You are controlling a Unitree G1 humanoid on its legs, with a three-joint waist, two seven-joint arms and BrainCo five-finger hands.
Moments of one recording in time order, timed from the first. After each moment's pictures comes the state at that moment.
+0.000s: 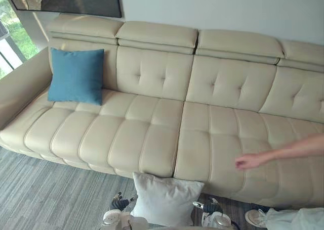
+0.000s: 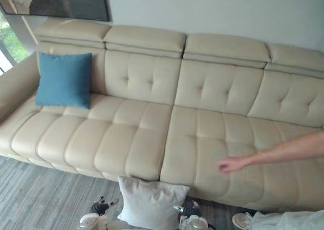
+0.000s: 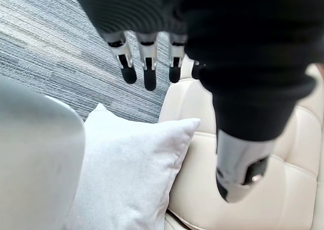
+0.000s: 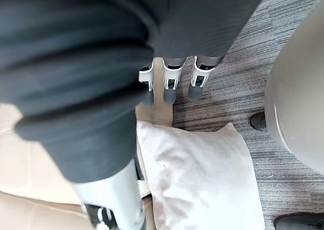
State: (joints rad) left arm 0.03 0.03 0.18 1.02 0.05 -0.07 0.09; right arm 0.05 0.06 -0.19 0.97 0.05 -0.02 -0.17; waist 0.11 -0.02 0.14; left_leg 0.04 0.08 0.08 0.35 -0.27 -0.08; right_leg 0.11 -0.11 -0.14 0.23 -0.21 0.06
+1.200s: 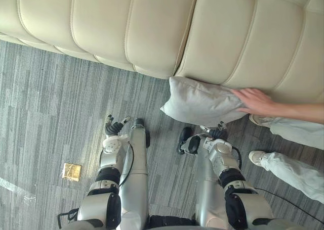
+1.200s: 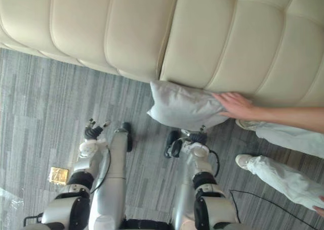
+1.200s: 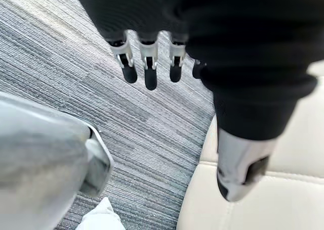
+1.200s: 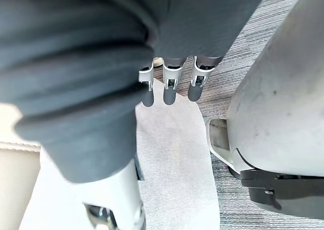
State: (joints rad) left arm -0.49 0.07 0.21 0.79 -0.16 -0.08 0.28; right arm -0.49 -0.04 -0.17 0.86 0.22 -0.05 -0.37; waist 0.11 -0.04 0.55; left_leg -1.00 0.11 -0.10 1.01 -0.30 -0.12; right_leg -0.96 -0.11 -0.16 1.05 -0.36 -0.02
